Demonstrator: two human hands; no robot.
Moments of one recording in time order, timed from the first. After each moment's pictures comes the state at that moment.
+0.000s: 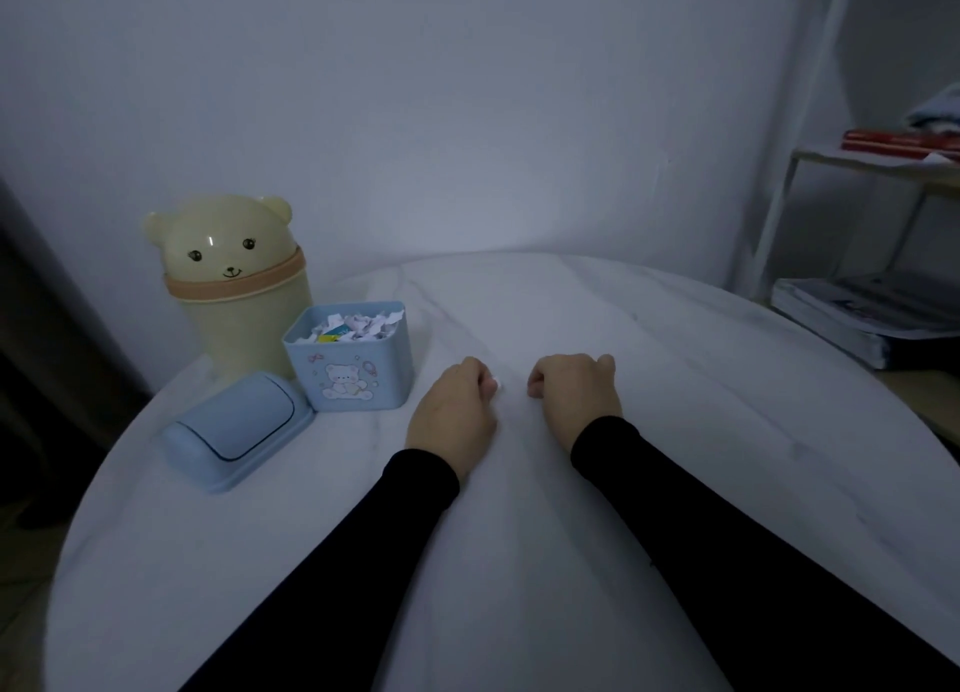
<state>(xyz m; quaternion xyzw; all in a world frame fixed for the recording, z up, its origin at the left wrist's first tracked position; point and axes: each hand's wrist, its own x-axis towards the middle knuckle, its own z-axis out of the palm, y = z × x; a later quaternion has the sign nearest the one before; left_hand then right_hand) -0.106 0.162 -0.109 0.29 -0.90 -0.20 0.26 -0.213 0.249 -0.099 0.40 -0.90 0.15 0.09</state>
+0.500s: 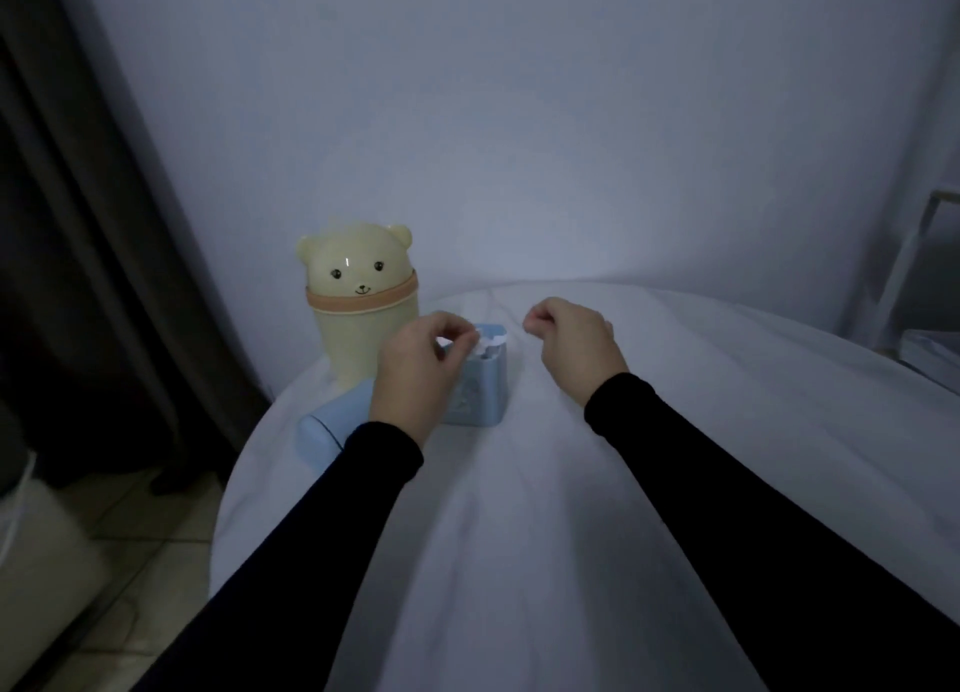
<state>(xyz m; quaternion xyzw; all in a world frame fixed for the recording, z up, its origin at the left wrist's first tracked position) -0.018 0.110 -0.033 0.29 -0.80 -0.22 0.47 -0.168 0.178 -0.032 0.46 -0.79 0.40 0.02</state>
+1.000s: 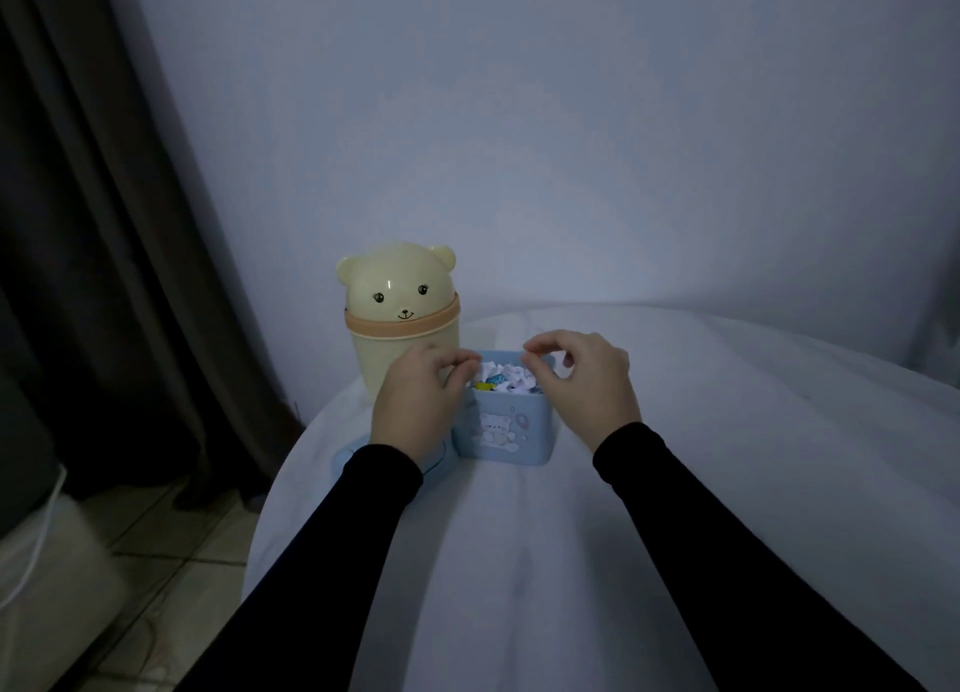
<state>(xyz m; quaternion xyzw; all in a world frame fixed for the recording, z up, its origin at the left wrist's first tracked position) 0.001 0.051 -0.039 0.34 -0.82 -0.19 0.41 -0.148 0.135 -0.048 0.49 -0.71 0.49 0.11</state>
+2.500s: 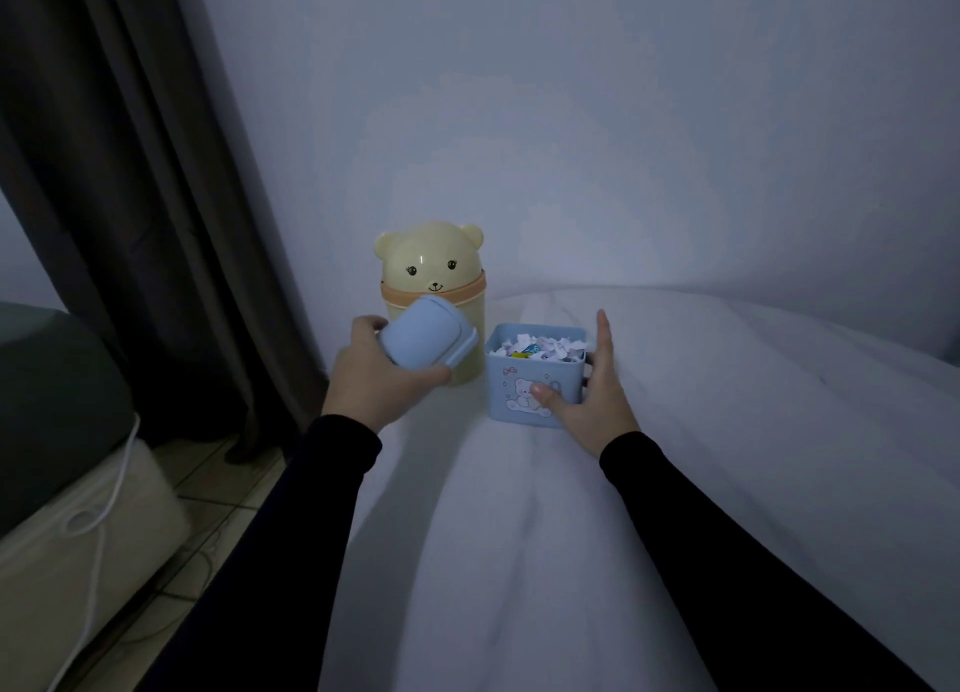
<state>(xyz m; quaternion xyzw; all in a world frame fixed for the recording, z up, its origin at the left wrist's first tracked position) 0.070 0.074 -0.026 0.50 -0.72 -0.29 0.39 -0.150 0.140 -0.108 0.46 -0.62 0.61 -0.16</state>
